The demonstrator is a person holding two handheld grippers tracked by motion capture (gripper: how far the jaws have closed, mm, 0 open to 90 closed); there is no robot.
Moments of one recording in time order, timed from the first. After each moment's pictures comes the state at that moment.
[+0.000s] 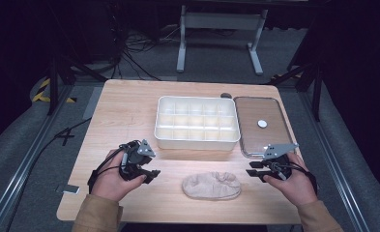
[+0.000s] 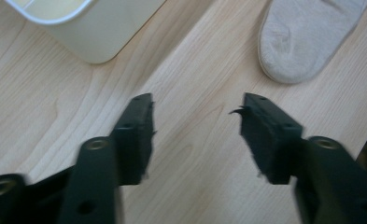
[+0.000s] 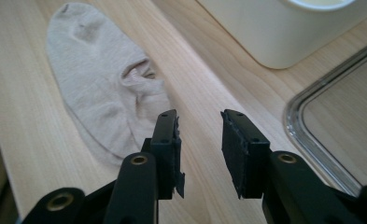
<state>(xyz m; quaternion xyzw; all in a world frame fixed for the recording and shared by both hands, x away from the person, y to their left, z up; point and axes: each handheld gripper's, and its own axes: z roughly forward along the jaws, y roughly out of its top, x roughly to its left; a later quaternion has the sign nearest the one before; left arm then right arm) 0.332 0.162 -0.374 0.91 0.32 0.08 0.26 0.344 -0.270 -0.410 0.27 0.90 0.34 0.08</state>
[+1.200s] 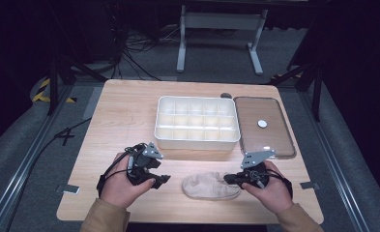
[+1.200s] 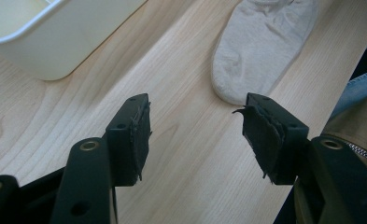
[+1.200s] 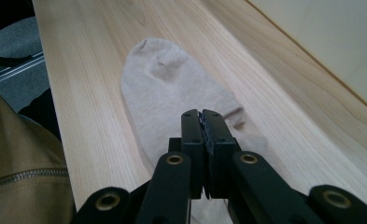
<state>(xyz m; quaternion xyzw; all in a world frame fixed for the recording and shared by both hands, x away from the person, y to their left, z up) 0.320 0.140 -0.373 0.91 0.31 0.05 0.29 0.326 -0.207 -0.423 0.24 0.89 0.39 0.02</state>
